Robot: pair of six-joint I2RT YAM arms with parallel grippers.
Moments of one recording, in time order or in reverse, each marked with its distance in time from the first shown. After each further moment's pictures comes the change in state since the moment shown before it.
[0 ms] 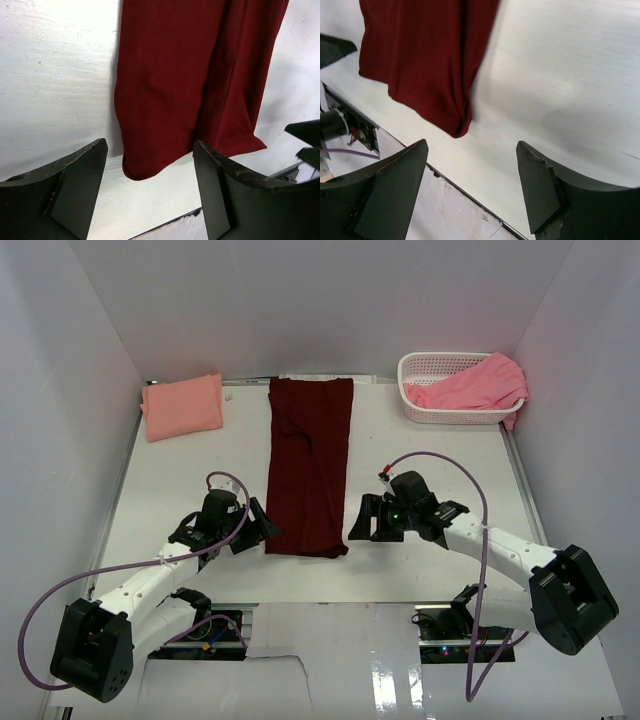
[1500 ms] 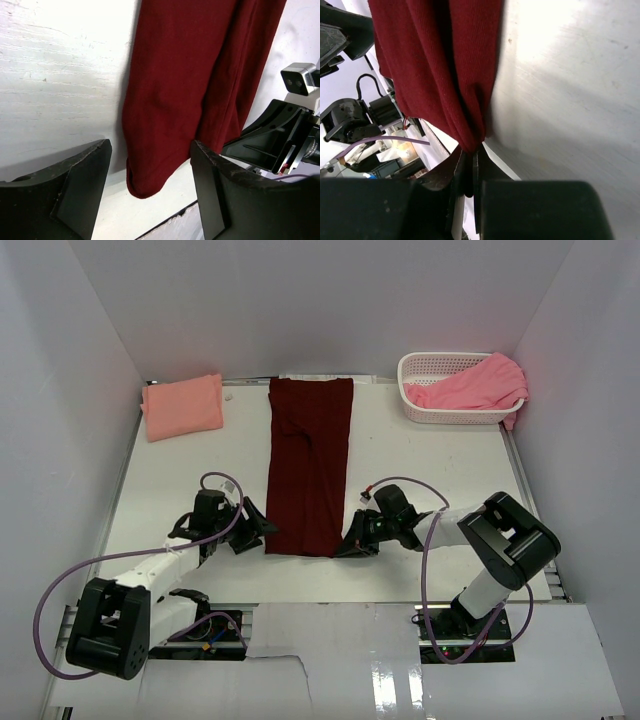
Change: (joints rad) left arm 0.163 0.131 -0.065 0.174 0.208 -0.013; right arm -0.010 0.393 -0.144 0.595 -0.315 0.347
